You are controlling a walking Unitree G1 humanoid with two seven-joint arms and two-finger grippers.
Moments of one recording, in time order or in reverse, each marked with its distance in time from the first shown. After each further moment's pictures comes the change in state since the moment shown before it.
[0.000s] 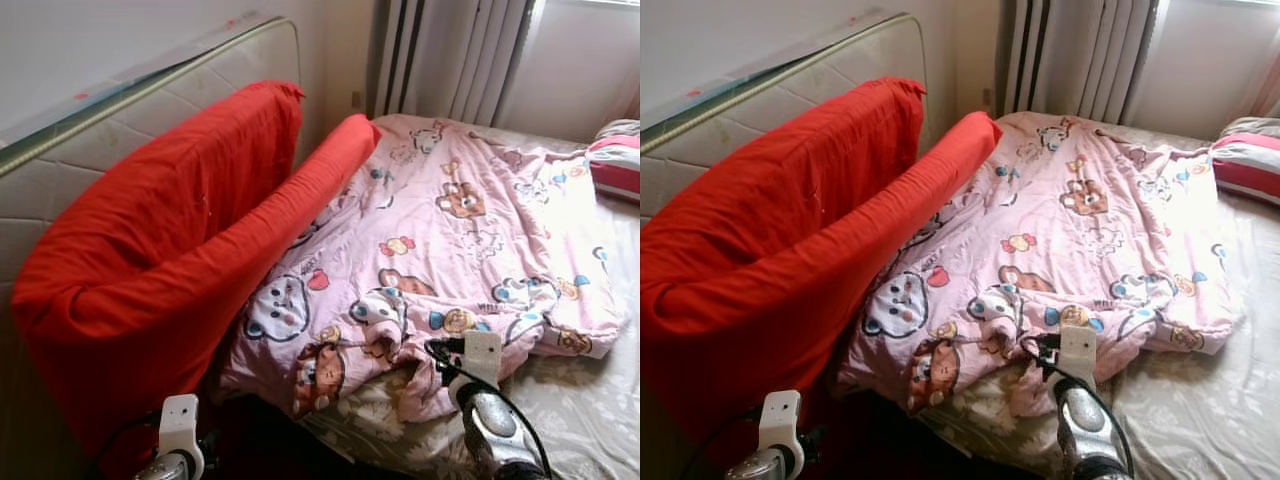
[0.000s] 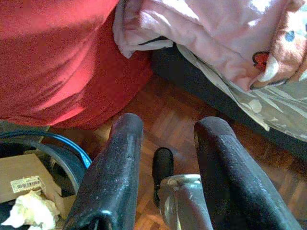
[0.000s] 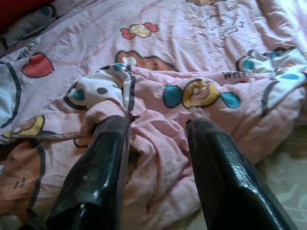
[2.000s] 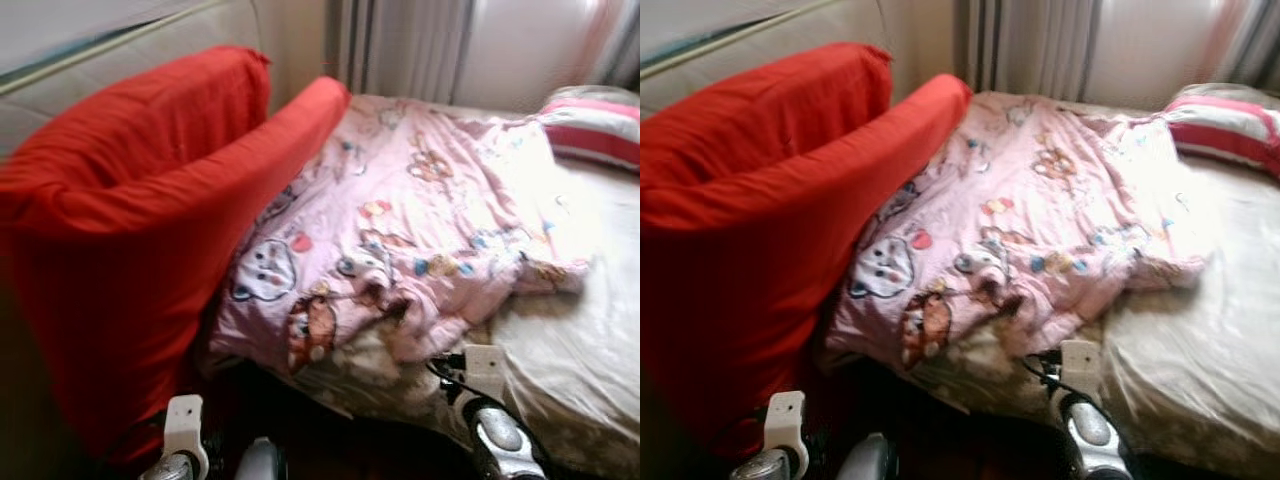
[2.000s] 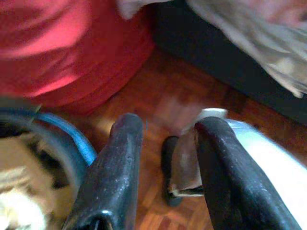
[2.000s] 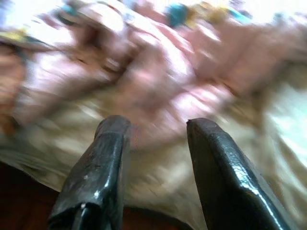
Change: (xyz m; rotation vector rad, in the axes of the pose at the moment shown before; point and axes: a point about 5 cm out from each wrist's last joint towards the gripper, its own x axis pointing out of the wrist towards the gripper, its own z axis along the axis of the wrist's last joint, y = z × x) left arm -0.001 0.003 -0.004 0.000 0.015 0.005; right arm -0.004 0.001 -0.010 -0.049 0.049 0.025
